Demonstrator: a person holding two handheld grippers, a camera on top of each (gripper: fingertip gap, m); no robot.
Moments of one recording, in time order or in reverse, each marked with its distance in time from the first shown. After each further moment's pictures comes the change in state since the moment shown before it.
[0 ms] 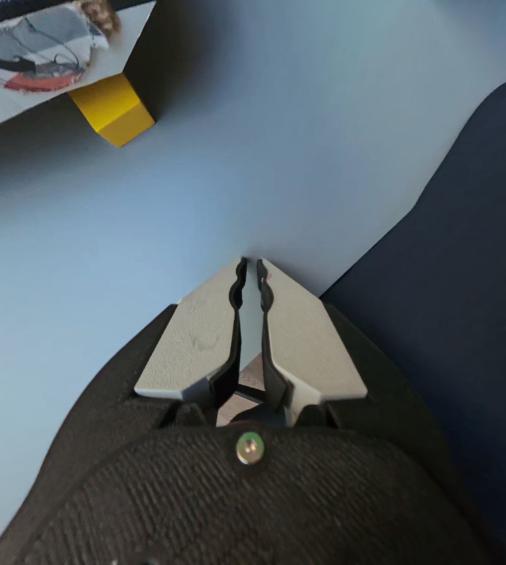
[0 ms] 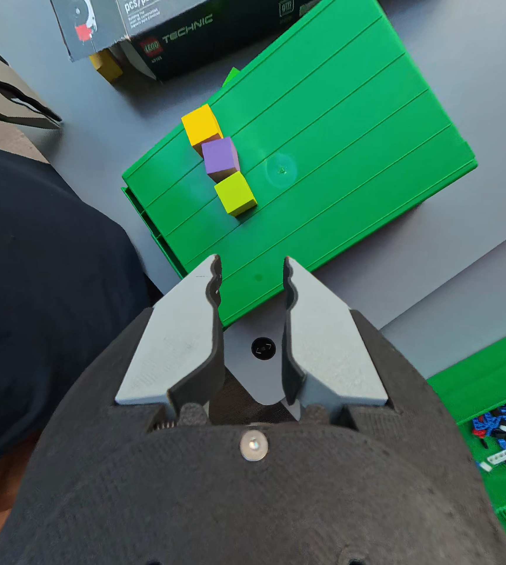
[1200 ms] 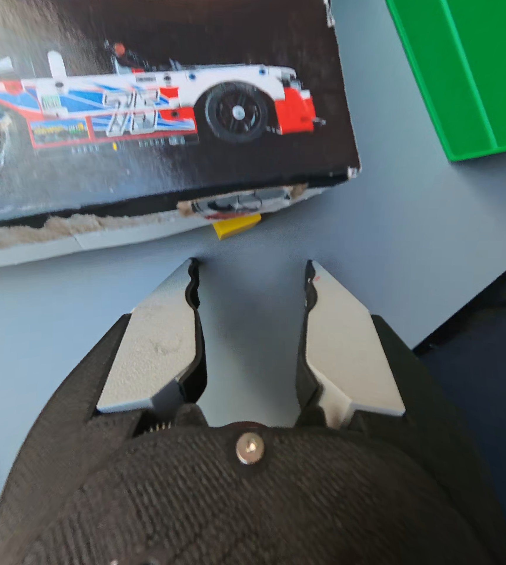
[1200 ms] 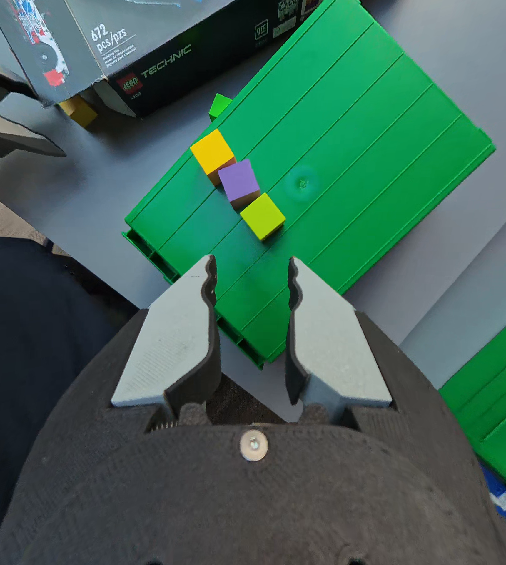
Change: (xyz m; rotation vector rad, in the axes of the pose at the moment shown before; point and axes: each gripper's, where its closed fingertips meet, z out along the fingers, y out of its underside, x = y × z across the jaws) left arm -0.056 -0.052 0.008 0.219 -0.017 -0.162; right arm -0.031 -0.010 0.028 0.077 0.181 0.121
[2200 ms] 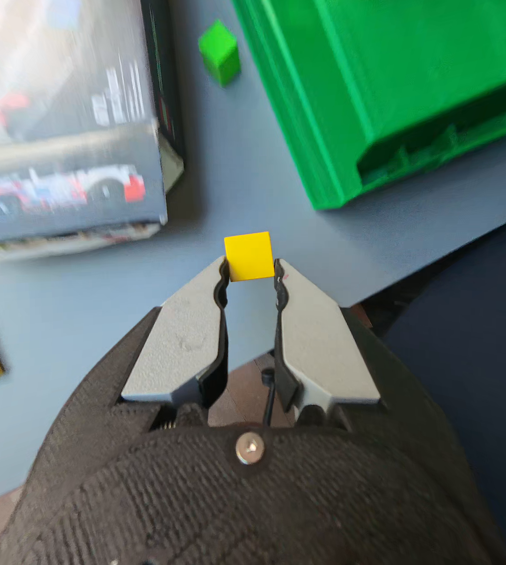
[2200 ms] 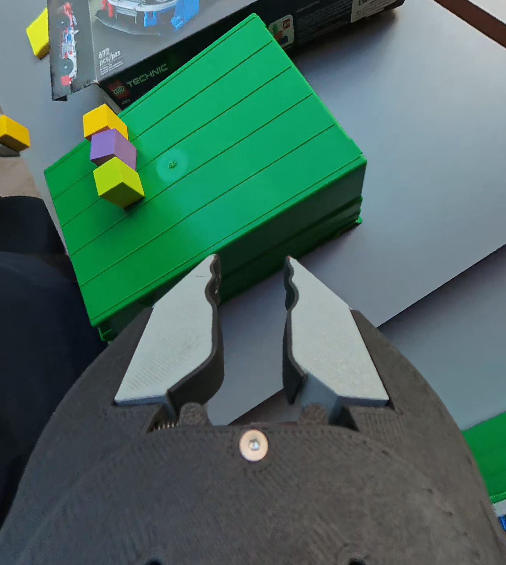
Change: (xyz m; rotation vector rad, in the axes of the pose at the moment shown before) left arm 0.112 -0.046 -0.046 0.020 -0.250 0.023; right arm 0.146 0.011 0.020 0.179 -0.359 -0.133
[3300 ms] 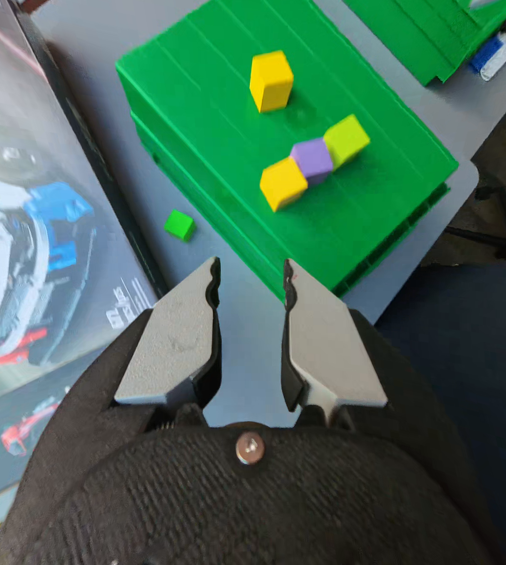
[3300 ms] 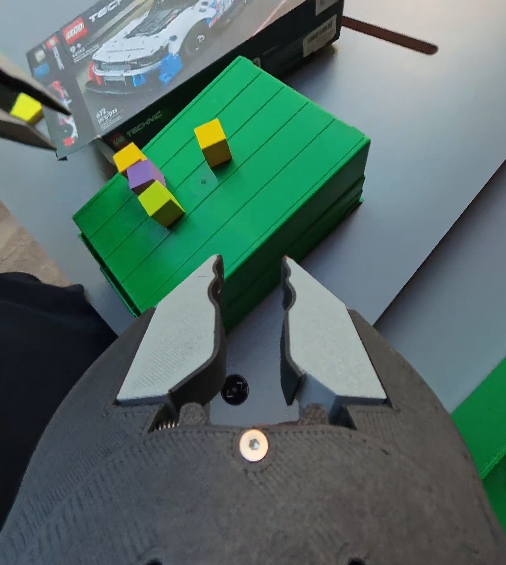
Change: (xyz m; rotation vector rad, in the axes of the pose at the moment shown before) left arm 0.012 -0.120 0.006 0.119 0.343 0.193; right arm -0.053 -0.002 -0.023 0.133 0.235 0.155
